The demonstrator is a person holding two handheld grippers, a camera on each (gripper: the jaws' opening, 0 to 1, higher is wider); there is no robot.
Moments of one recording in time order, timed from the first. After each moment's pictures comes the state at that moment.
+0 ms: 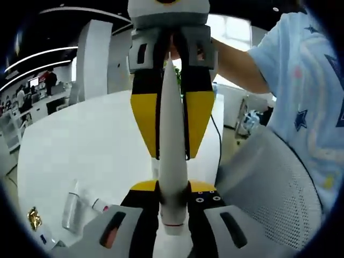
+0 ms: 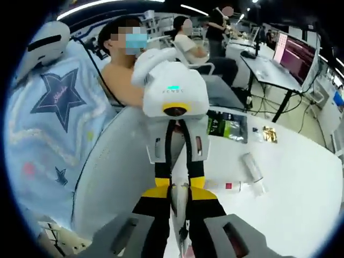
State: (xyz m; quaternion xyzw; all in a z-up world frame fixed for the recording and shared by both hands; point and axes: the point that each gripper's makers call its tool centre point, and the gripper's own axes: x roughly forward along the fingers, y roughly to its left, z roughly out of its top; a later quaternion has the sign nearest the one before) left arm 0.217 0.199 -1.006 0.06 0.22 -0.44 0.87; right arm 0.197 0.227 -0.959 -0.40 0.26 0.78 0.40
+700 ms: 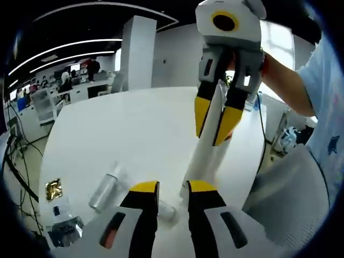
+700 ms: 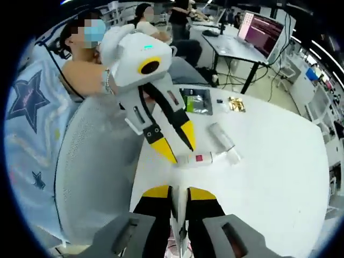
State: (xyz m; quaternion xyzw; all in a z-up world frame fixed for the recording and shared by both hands) left arm 0.259 0.266 -1.013 0.01 0.25 -0.26 0.93; right arm 0.257 0.212 -0.990 -0.43 0.32 0.67 0.51
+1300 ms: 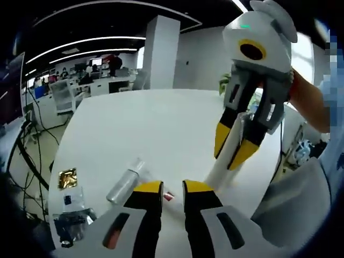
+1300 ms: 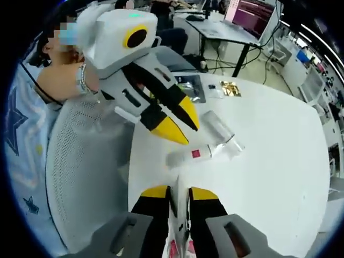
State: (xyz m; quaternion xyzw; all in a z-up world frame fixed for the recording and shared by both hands) left arm 0.266 0.290 -1.011 -0.01 0.25 -0.20 0.95; right arm 0.255 0.226 -1.018 -0.44 0.36 0.62 0.53
